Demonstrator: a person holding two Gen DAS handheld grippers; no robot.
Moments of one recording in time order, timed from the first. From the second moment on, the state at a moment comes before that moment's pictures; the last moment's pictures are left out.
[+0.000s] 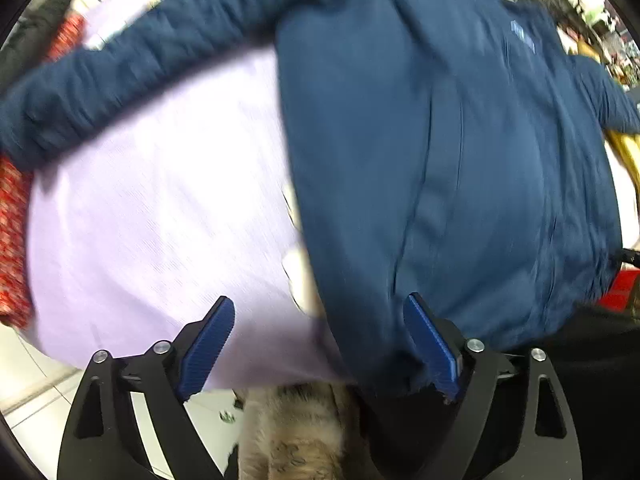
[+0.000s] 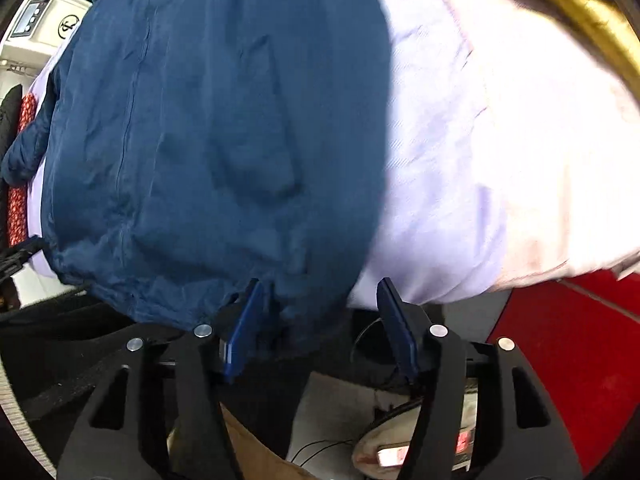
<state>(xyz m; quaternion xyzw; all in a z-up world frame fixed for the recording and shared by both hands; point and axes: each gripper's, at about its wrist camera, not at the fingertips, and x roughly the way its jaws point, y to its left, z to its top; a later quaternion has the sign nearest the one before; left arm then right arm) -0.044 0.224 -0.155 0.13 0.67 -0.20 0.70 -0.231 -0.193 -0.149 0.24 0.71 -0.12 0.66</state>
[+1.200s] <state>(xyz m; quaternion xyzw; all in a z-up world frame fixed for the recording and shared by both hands) -0.008 0.049 -0.154 0.11 0.64 -0.14 0.75 -0.063 -0.240 -0.134 0.23 0.62 -0.07 0.74</state>
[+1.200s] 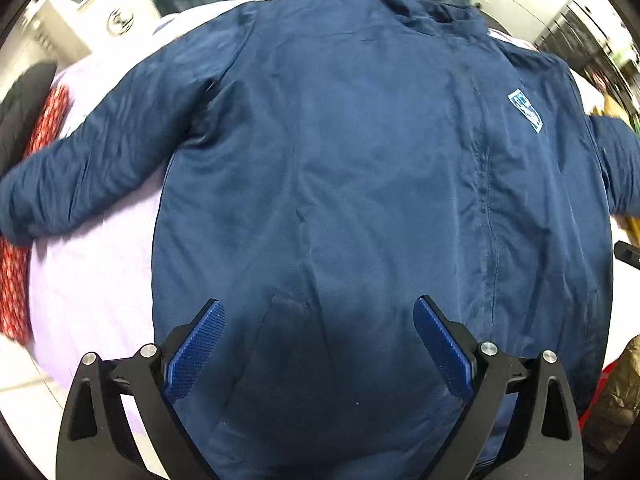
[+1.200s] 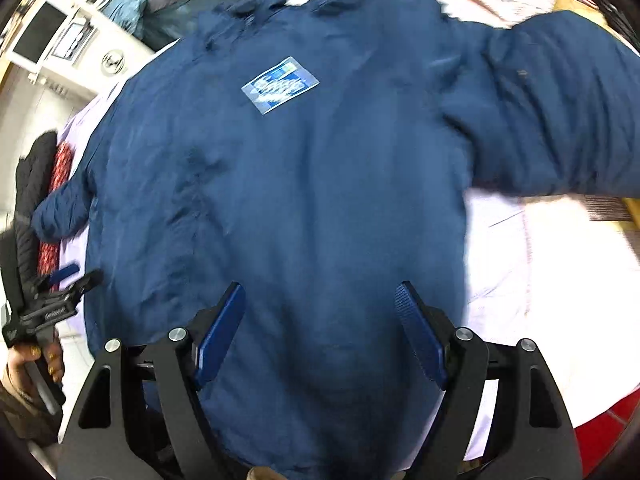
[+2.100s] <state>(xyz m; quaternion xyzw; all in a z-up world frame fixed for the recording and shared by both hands) -0.047 -0.001 -0.142 0.18 0.62 -0.12 0.75 -0.216 -0.572 -0.065 0.39 0.37 -0.41 0.74</state>
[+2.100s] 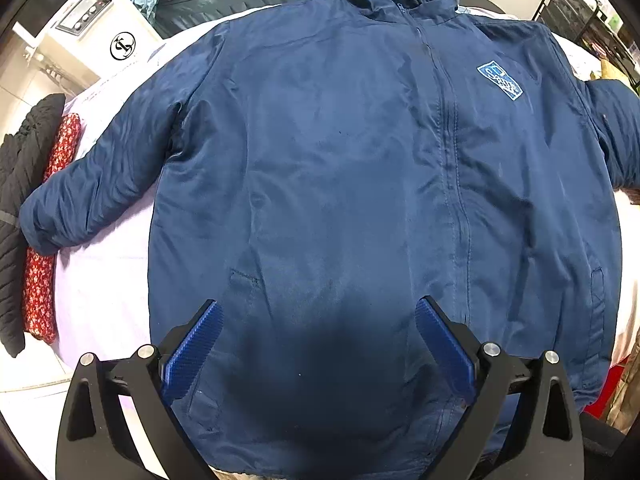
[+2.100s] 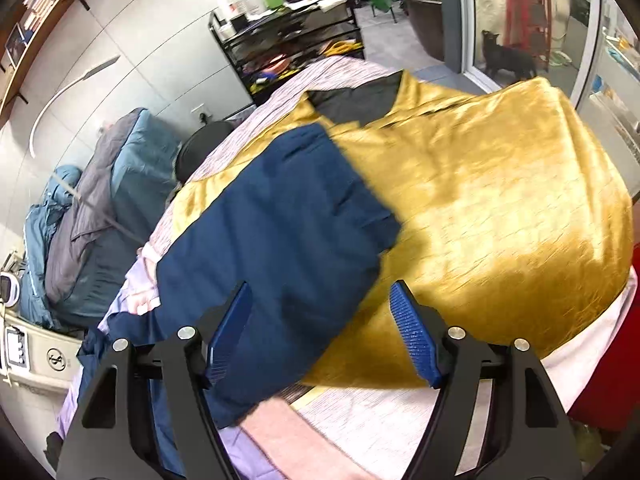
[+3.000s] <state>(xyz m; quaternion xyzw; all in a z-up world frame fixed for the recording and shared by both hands) -0.054 0.015 -0.143 0.15 0.63 -0.09 0.75 -0.244 -0.628 -0.024 0.37 0.29 -0.46 0.75</state>
